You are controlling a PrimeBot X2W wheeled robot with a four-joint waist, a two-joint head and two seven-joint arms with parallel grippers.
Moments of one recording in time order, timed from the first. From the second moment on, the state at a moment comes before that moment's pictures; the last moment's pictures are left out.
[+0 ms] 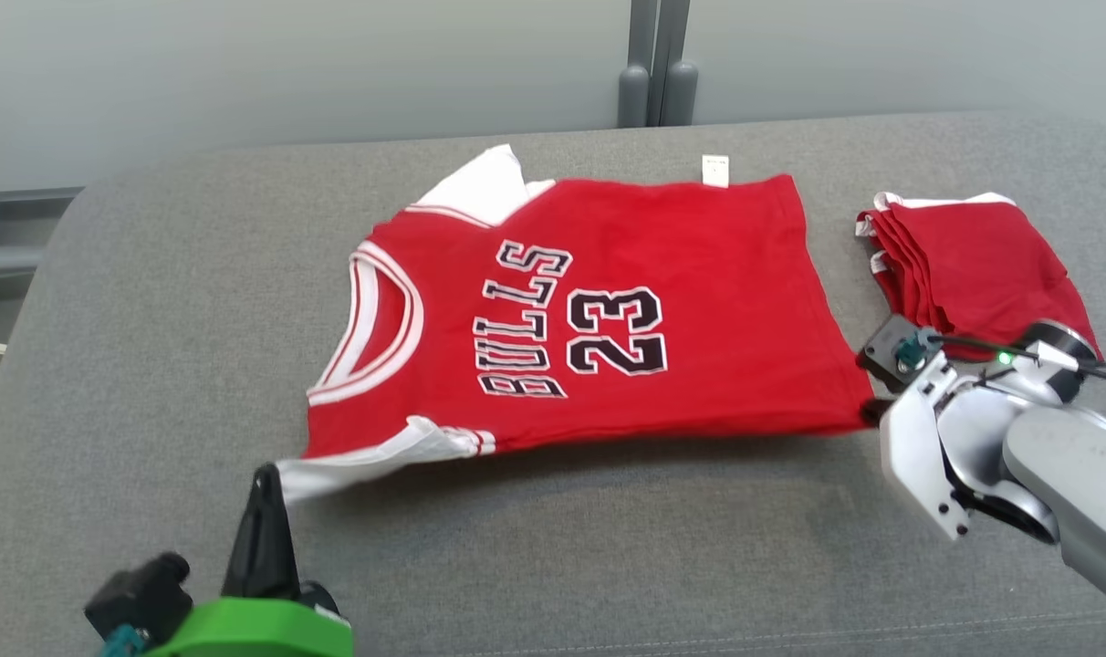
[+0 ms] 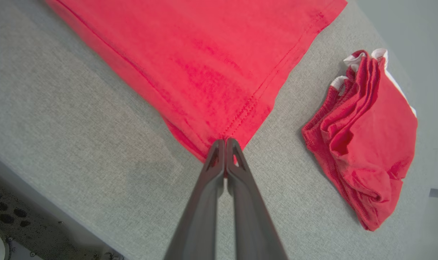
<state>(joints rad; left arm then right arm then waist) 0.03 0.17 -0.22 0.11 -0.69 0.10 -0.26 -0.73 -0.71 1.06 0.38 0.62 0.13 0.39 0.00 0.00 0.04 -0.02</state>
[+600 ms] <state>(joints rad) 0.22 0.21 -0.26 0.03 -0.64 0.15 -0.23 -0.35 -0.70 0.74 0.23 0.60 0.13 0.50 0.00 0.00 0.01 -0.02</state>
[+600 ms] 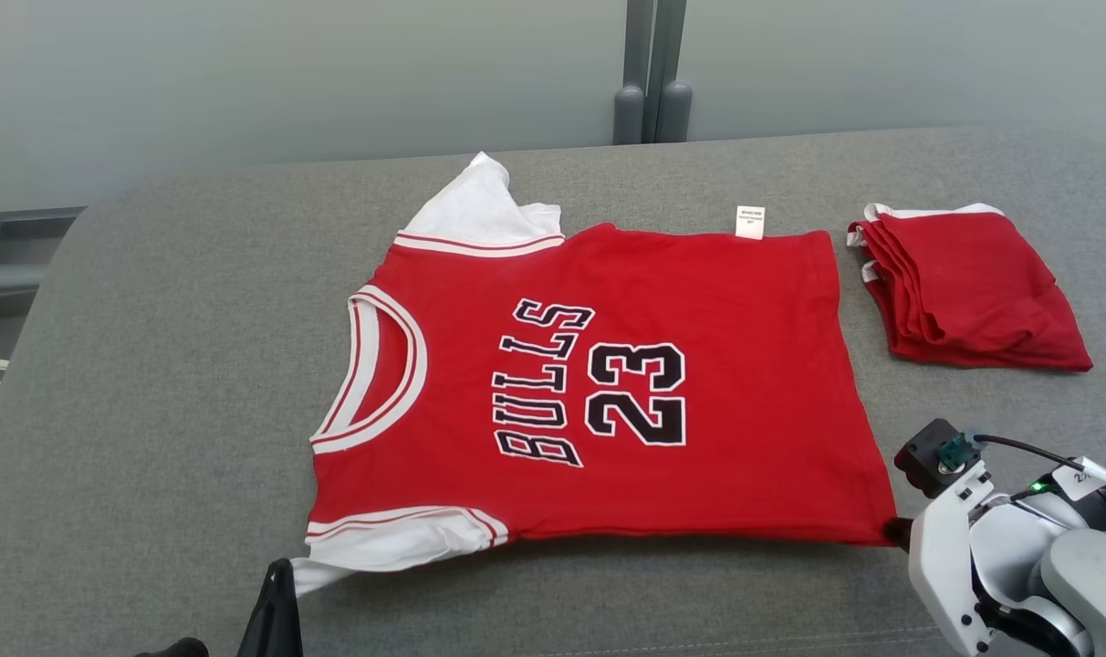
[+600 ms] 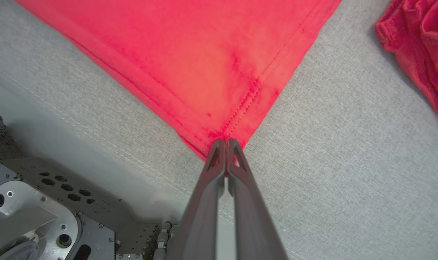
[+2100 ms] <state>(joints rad) -0.62 0.28 -0.40 0.46 -0.42 0.00 -0.19 -0.66 -0.45 0.58 0.48 0.36 0.13 0.19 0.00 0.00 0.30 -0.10</state>
